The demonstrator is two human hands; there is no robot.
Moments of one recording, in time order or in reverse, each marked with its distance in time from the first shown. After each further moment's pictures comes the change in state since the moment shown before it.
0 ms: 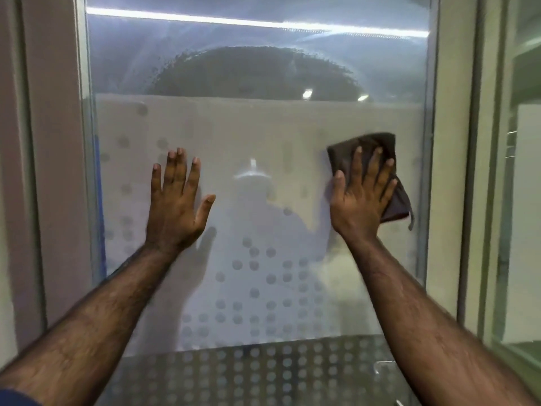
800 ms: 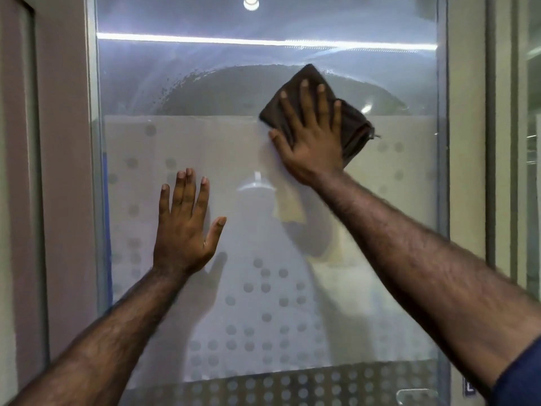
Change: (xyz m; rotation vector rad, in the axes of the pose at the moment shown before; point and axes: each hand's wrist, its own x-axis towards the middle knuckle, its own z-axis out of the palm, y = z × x) left_hand -0.001 -0.003 0.006 -0.023 0.030 0.006; right_hand 0.103 -0.135 0.001 0.010 -0.029 -0.518
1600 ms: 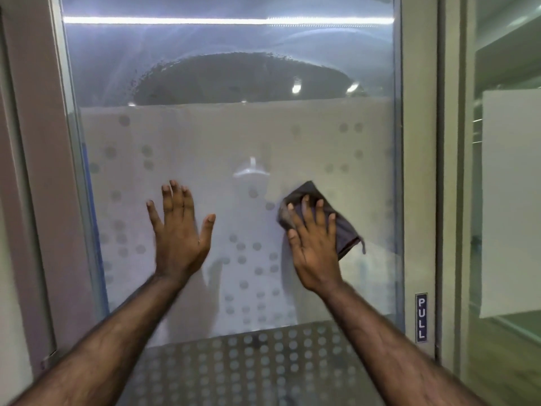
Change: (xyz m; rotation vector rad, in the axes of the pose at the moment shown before) left_hand -0.039 0.063 -0.022 -0.078 -0.236 -0.239; right_hand -0.261 0.026 -0.007 0.282 -0.269 0.208
